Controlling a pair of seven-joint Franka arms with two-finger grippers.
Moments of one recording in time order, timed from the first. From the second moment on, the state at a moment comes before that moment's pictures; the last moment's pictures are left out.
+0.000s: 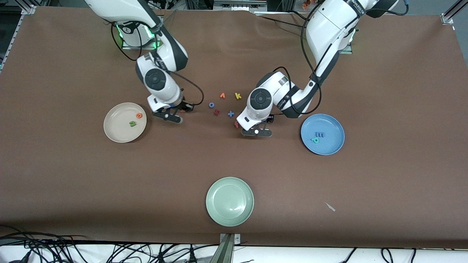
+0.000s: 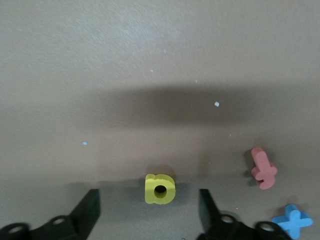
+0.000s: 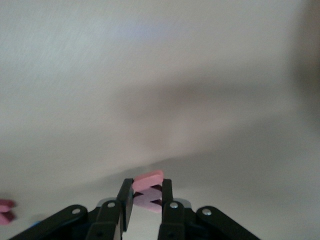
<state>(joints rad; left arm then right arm) -0.44 0.74 -0.30 -1.68 0.15 2.23 -0.71 0.36 0.36 0.14 -2.19 0.03 2.42 0.73</state>
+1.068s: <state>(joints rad) -0.32 0.65 -0.29 -1.62 0.17 1.93 -0.49 0.29 0.36 -0.18 -2.11 0.03 2.30 0.11</state>
